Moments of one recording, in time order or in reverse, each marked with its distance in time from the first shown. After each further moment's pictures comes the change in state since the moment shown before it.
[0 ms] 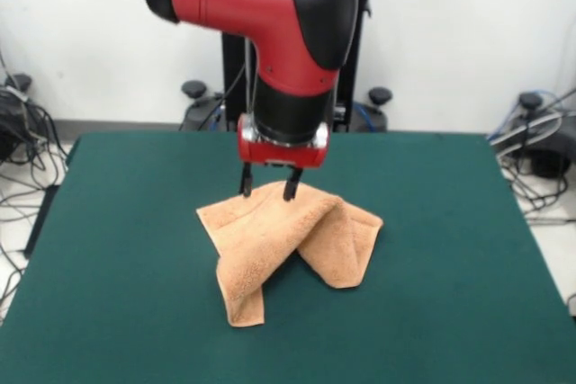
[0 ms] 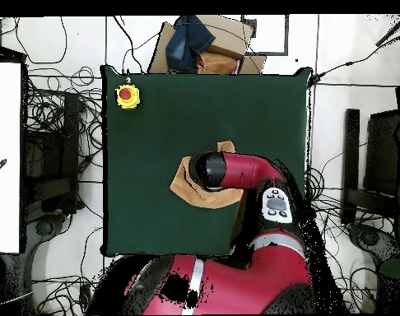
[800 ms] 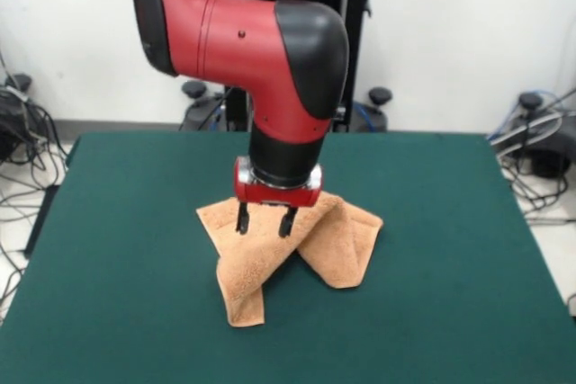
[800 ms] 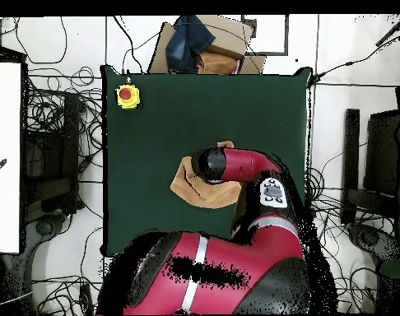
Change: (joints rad) arm -0.006 0.124 0.003 -0.122 0.002 -0.011 0.000
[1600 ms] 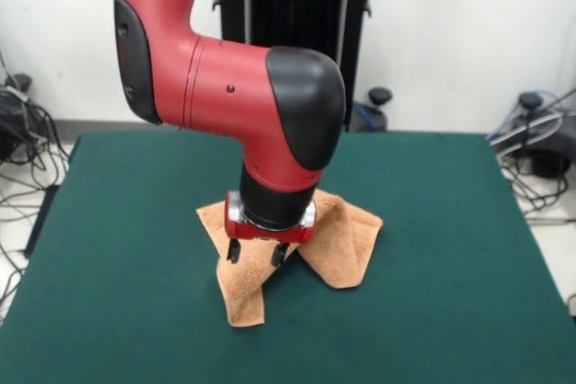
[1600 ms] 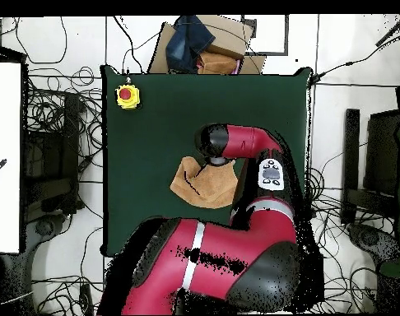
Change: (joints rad) arm 0.010 0.099 0.000 -0.232 0.005 0.209 0.000
